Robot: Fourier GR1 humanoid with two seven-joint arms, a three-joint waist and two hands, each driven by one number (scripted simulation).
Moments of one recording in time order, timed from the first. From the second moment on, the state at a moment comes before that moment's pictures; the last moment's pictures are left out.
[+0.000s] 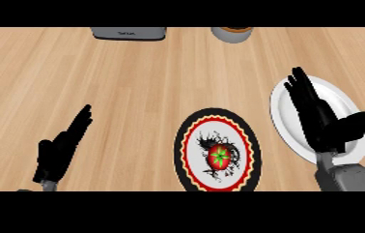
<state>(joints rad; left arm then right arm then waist) 0.00 0.50 -0.31 -1.37 0.28 0.17 -0.07 -0.14 -0.40 0.19 -1.54 -0.36 -0.22 0.02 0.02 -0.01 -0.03</state>
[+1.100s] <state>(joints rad) -0.24 0.44 -0.28 -1.40 0.20 0.28 0.03 -0.23 -0.03 0.66 -1.17 0.65 -1.03 0.46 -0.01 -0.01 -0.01</state>
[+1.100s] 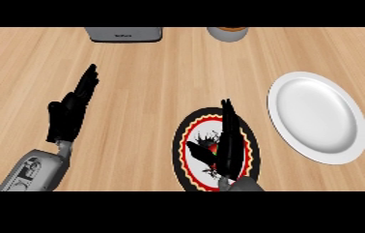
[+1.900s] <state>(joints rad) -0.24 0.44 -0.24 -1.39 0.20 0.28 0.05 -0.24 -0.01 0.67 -1.48 1.05 -0.41 1.13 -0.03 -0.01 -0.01</state>
